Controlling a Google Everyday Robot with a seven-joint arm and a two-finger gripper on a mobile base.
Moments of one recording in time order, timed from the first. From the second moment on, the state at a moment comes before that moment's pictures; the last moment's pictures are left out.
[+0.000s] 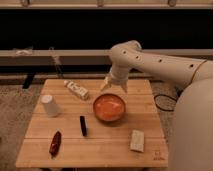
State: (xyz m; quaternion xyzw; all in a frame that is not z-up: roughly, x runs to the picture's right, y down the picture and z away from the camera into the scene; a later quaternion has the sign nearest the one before) arm 0.046 0.009 0.763 -0.26 0.16 0.69 0.66
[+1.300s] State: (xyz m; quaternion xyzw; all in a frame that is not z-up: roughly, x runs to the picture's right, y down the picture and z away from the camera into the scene) arm 0.040 0.006 0.756 -0.26 0.15 0.68 0.67
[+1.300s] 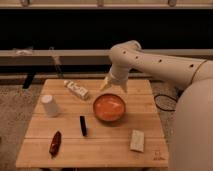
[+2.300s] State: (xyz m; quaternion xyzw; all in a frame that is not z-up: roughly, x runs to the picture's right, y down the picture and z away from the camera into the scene) arm -0.217 0.043 0.702 -0.28 0.08 0.48 0.83
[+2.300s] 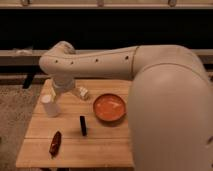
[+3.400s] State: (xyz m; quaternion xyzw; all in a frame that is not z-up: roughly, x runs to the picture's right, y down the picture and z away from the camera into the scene) arm -0.342 0.081 0.779 -0.30 0.04 0.36 0.88
